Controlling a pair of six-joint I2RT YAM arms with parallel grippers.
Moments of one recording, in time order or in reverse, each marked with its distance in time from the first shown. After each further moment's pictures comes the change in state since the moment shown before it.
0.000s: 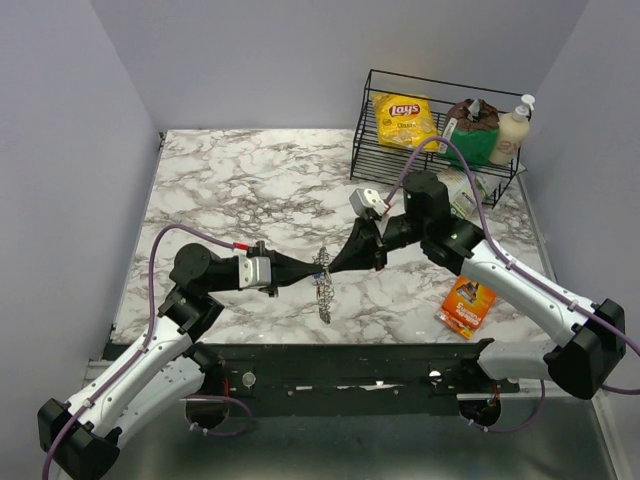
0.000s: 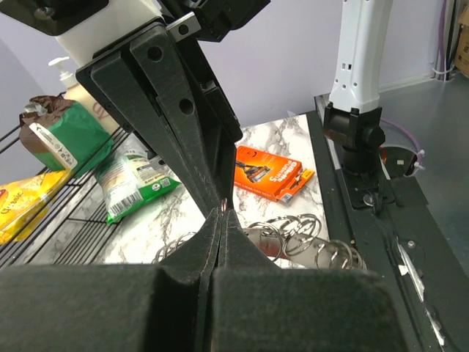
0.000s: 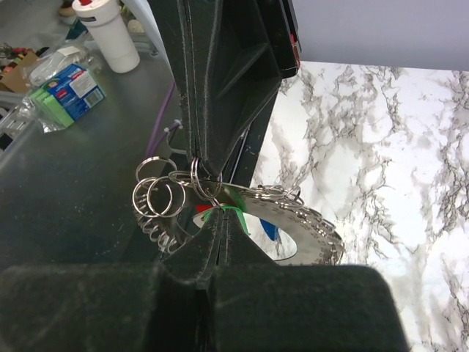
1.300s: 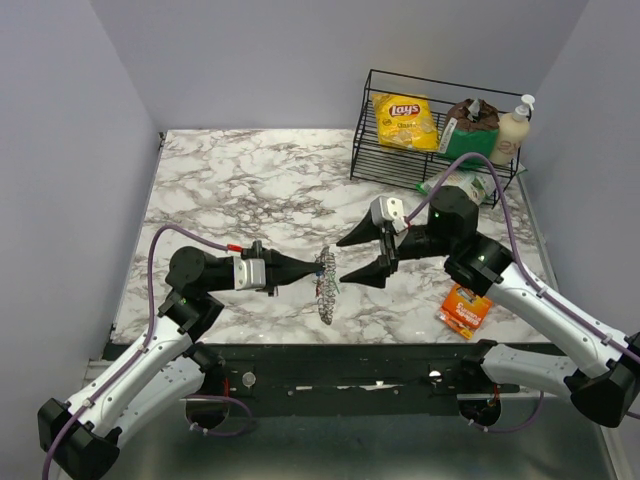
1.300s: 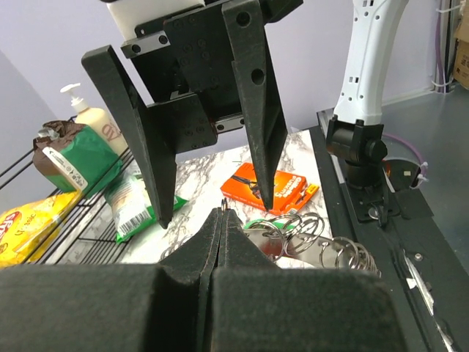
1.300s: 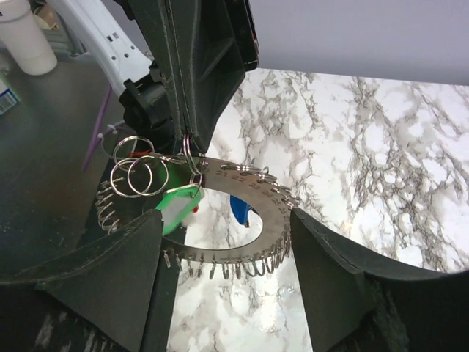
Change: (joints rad) left arm 0.000 0.001 -0.002 0.085 0.009 -0.030; right arm 0.035 -0.193 -0.071 -0.010 0.266 -0.047
